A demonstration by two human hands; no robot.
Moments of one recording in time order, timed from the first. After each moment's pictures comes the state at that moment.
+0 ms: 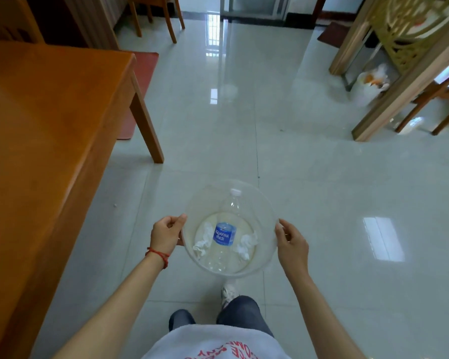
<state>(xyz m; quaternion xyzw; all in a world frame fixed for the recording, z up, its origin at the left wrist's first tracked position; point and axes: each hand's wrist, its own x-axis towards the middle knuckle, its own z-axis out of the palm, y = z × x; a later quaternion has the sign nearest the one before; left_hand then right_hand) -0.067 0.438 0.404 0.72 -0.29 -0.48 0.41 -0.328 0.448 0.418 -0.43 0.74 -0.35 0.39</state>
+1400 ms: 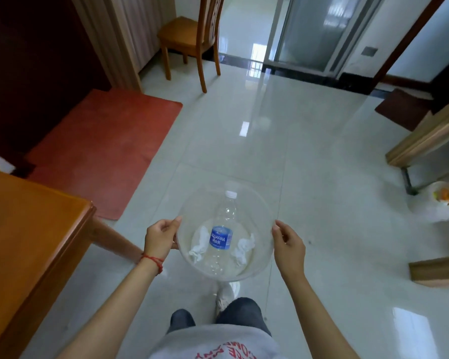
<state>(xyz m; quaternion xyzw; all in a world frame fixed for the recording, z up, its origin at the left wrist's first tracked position) 0.005 -0.282 0.422 0.74 -0.19 -0.41 0.49 -0.248 -0.337 0.424 -0.50 0.67 -0.33 0.43</state>
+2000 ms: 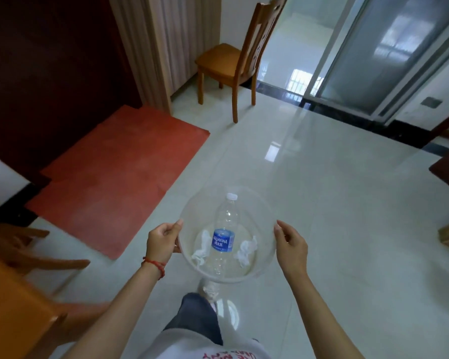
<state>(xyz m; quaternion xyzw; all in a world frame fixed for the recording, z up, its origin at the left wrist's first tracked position) 0.127 -0.539 0.419 0.76 -0.14 -0.36 0.53 -0.106 -0.647 0.438 -0.57 0.62 -0.30 0.45</state>
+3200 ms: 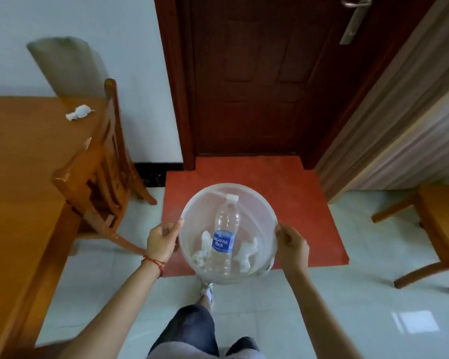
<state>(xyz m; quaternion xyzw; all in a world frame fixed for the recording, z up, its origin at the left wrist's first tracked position) 0.493 -0.667 0.441 0.76 0.24 -0.04 0.60 0.471 -0.927 0.455 -0.83 0.23 -0.05 0.51</state>
